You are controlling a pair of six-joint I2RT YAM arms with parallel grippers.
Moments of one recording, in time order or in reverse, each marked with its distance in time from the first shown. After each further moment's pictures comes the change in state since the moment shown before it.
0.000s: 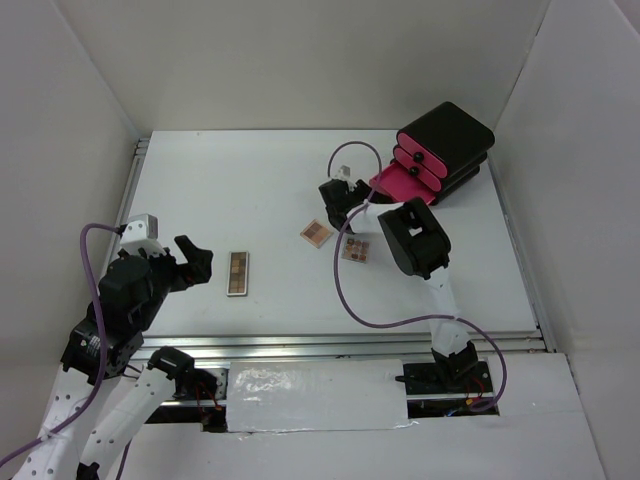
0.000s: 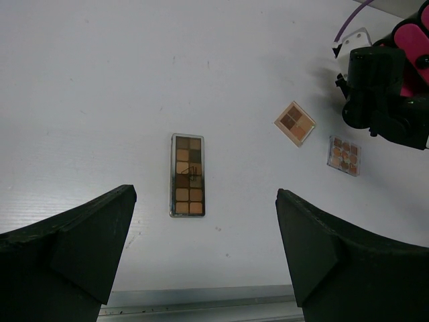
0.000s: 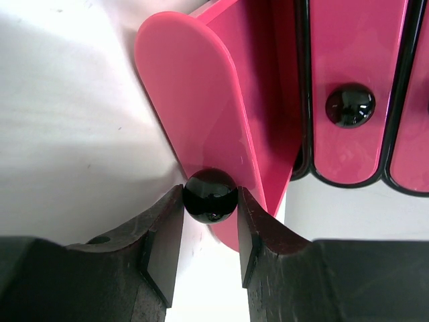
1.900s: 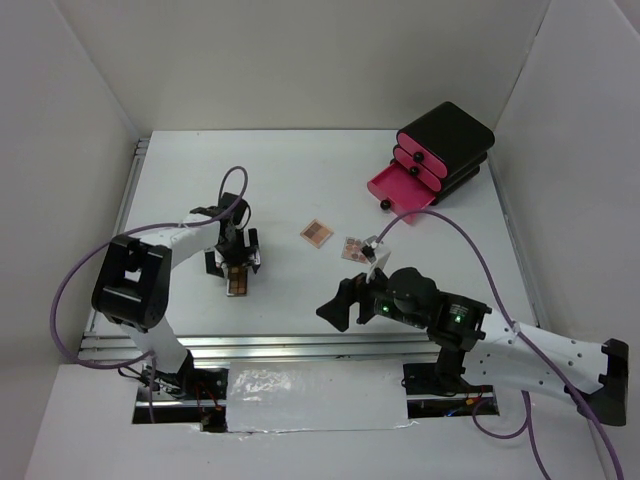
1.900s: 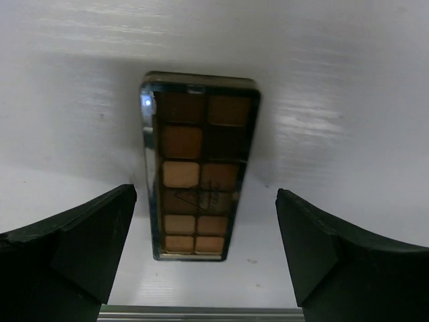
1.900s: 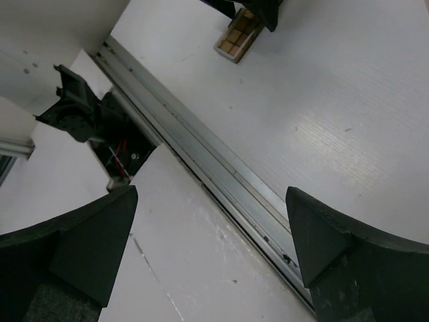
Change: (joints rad) left arm 0.087 1.220 0.183 0.084 0.223 -0.009; right arm 0.573 -1.571 -0.862 -0.286 -1.036 1.115
